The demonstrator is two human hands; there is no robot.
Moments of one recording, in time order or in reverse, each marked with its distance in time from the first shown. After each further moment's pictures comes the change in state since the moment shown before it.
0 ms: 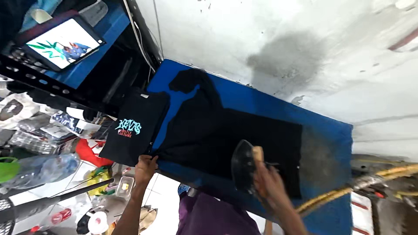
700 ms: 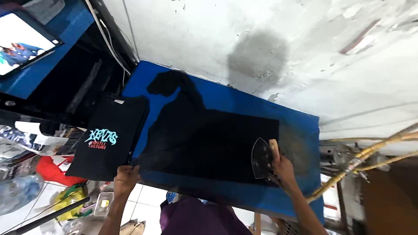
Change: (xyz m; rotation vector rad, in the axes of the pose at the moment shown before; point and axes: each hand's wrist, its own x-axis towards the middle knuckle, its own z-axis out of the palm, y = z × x) left_hand 0.007 0.000 0.000 -0.007 -0.018 -0.020; right_hand 0.087 0.018 -0.133 -0.809 0.430 0.038
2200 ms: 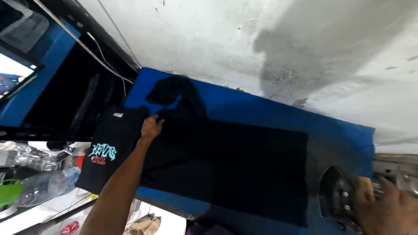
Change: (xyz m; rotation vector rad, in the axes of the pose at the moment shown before) left_hand 0.144 0.238 0.067 0.457 -0.065 0.269; right_hand 0.075 0.074 -0.089 -0.230 0.575 -0.263
